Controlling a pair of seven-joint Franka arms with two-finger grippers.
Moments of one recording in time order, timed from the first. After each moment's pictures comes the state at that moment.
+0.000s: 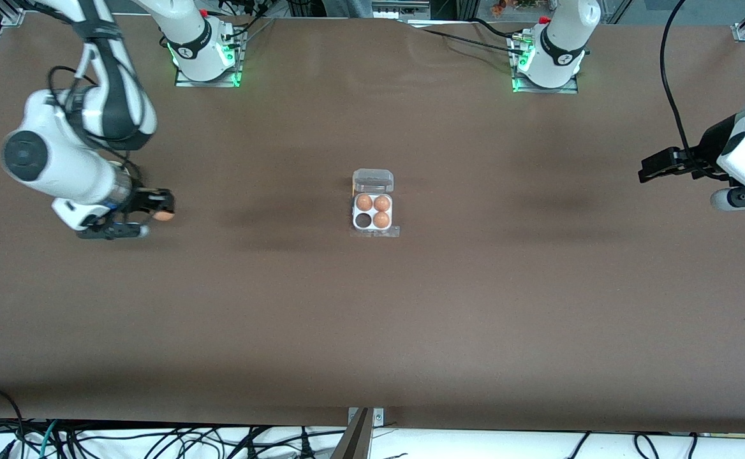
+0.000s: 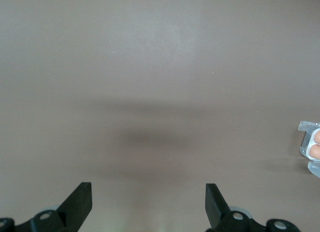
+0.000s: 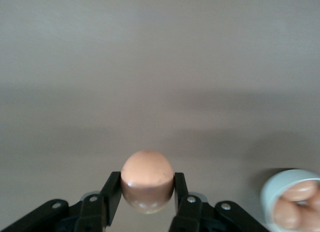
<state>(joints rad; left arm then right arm) 0.02 0.13 -0.04 -1.50 -0.03 1.49 -0.14 0.26 0.23 -0.12 -1.99 0.04 2.09 0.13</state>
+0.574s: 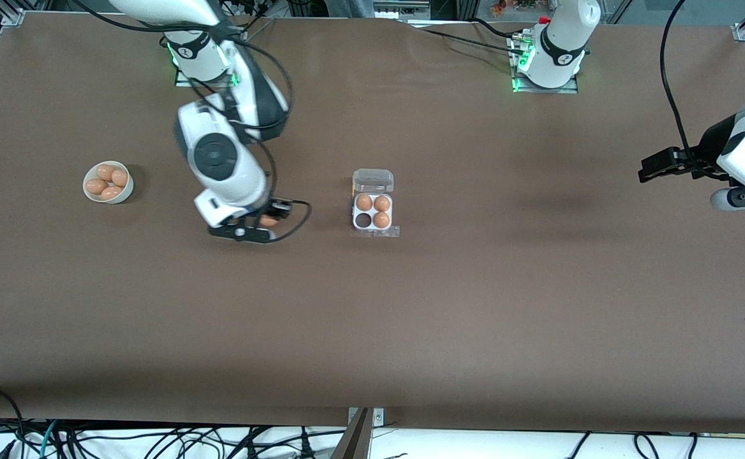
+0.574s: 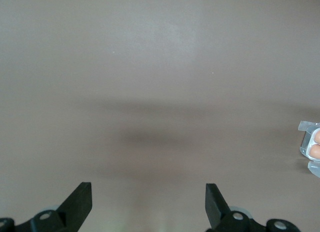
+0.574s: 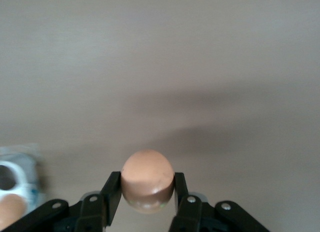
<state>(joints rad) 0.02 0.13 -0.04 -1.50 -0.03 1.49 -0.14 0.63 0.45 -0.12 -1.73 0.04 2.09 0.67</state>
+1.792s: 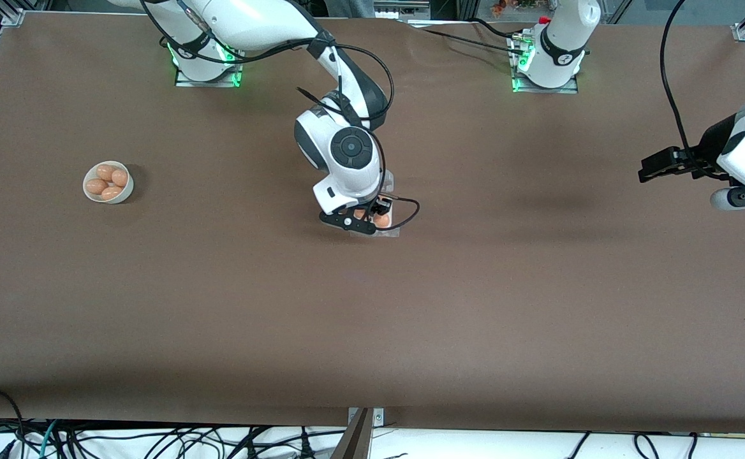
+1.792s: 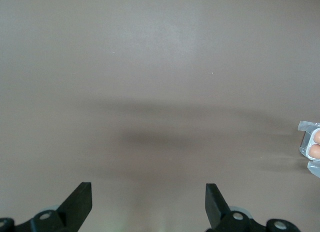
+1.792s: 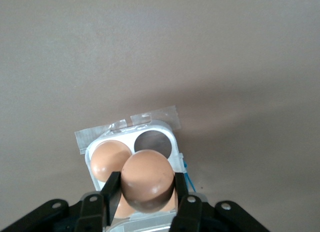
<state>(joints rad) 0.02 0.13 -0.04 -1.50 -0.03 1.49 -0.14 0.80 0.74 -0.06 -1.39 0.11 2.10 0.98</state>
